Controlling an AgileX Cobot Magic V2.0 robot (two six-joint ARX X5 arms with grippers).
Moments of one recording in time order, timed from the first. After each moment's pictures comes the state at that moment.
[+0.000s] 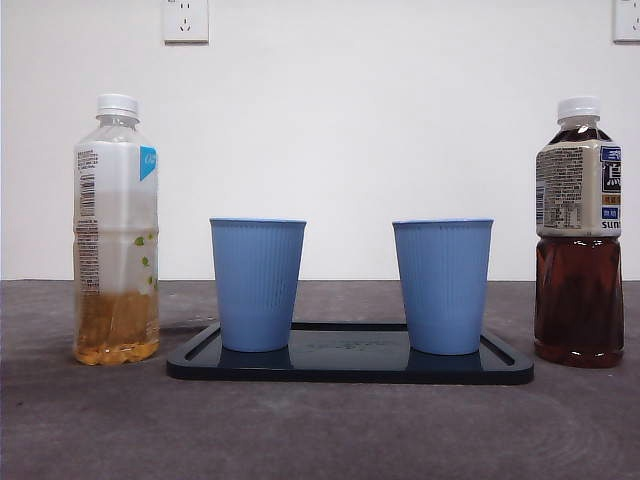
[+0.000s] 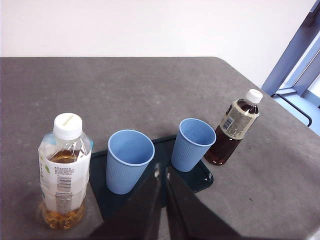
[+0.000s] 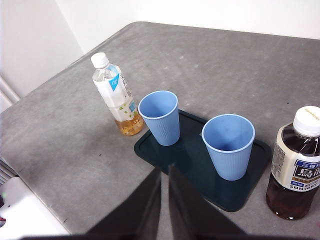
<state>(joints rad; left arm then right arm) -0.61 0.52 0.95 -0.70 0.03 -0.28 0.33 0.53 1.01 -0.87 -0.42 0.11</state>
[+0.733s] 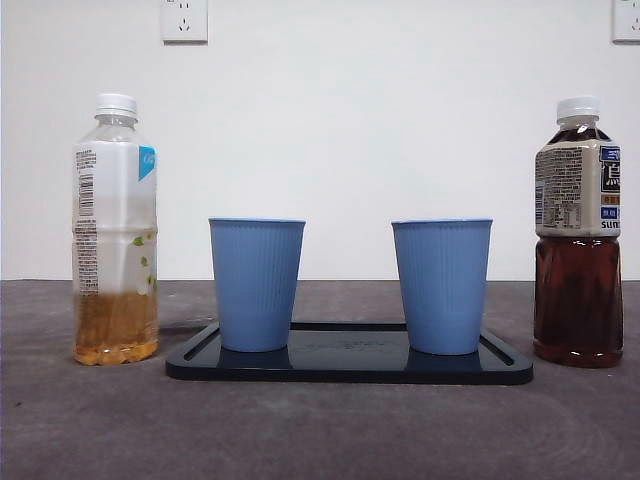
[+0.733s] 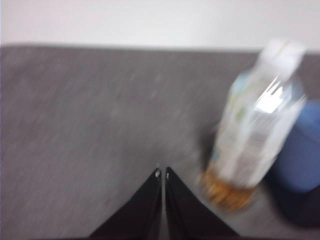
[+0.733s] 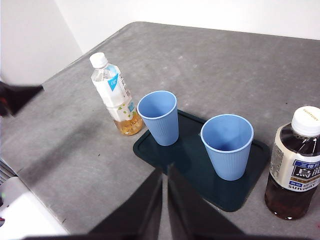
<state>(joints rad) -0.07 0.24 0.33 -0.36 0.03 -0.03 0.33 0.53 1.01 -0.87 -0.42 0.11</state>
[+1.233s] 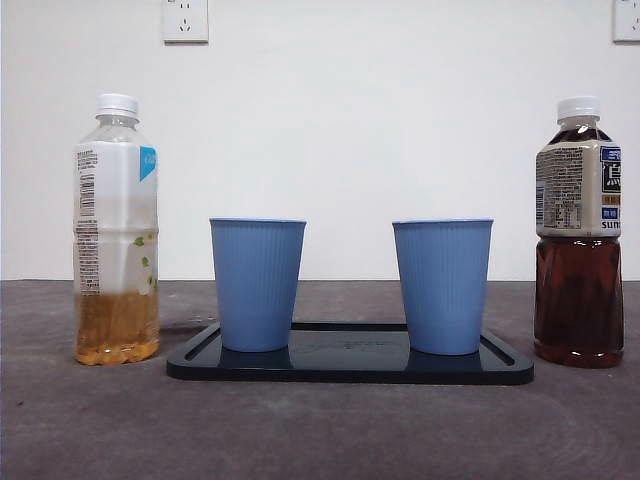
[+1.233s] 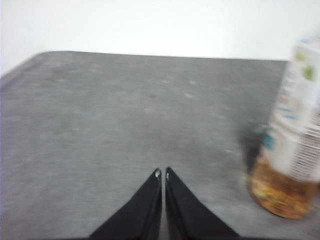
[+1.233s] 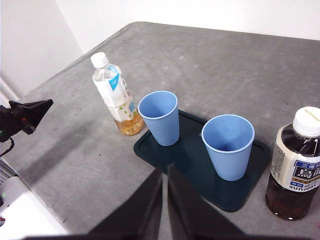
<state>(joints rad) 0.00 0.00 0.04 -0.17 -0.04 -0.04 0.33 0.53 1.01 -0.87 -0.42 0.11</state>
